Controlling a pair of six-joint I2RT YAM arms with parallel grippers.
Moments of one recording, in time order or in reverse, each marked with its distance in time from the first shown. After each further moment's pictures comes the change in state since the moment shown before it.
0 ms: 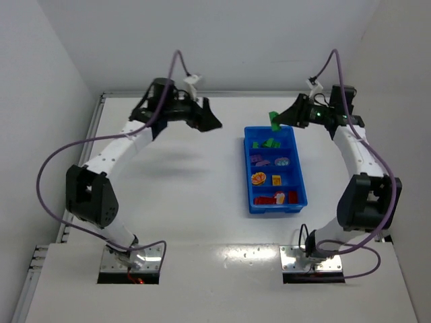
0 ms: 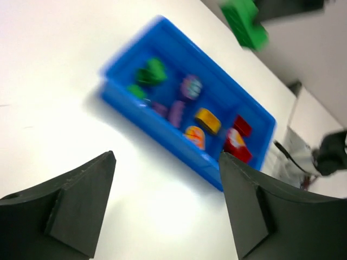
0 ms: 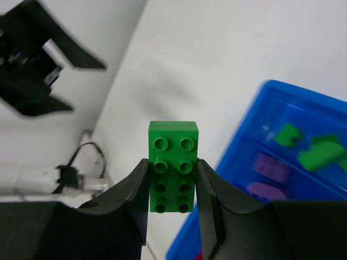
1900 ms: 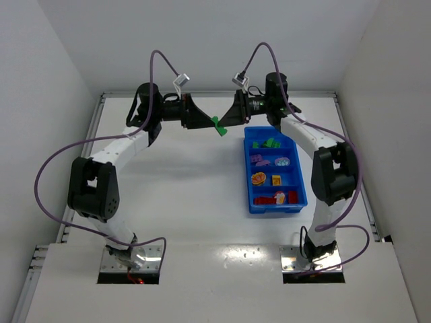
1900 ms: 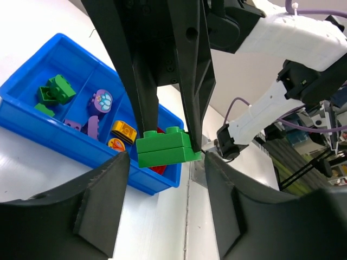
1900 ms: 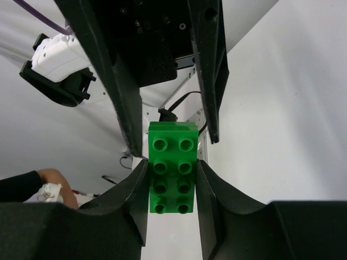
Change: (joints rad) left arm 0.181 0.042 -0.189 0.646 0.502 -0.533; right arm 0.445 0.361 0.230 0.534 -0.373 0.511
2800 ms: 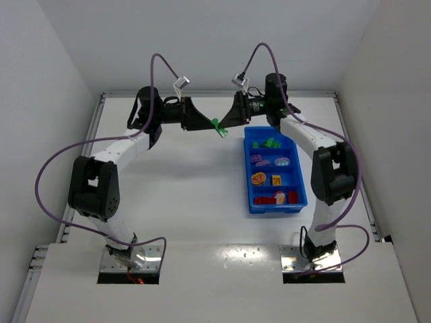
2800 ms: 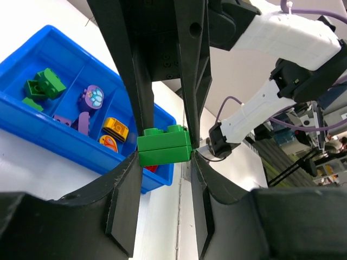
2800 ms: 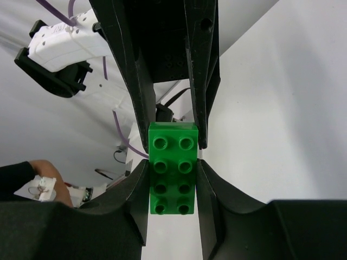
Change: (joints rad) left arm -0.003 0.011 -0.032 0.080 0.025 -0.075; right arm 0.002 0.000 -0.006 0.025 -0.018 -0.031
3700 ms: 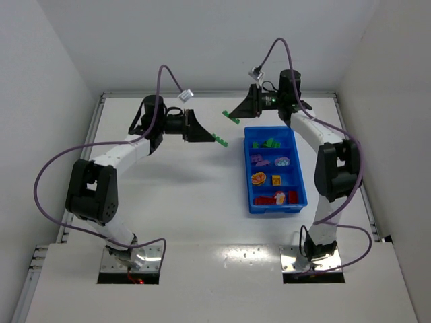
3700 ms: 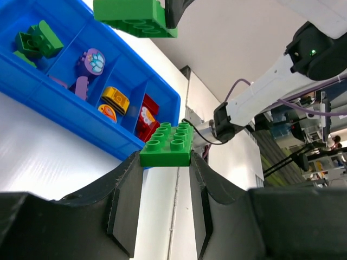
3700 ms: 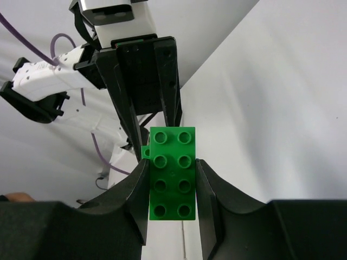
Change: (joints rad) left arm -0.017 -0.042 -0.098 -0.171 -0.019 0.137; right arm -0.110 0.028 0.030 -0.056 0.049 -0.064
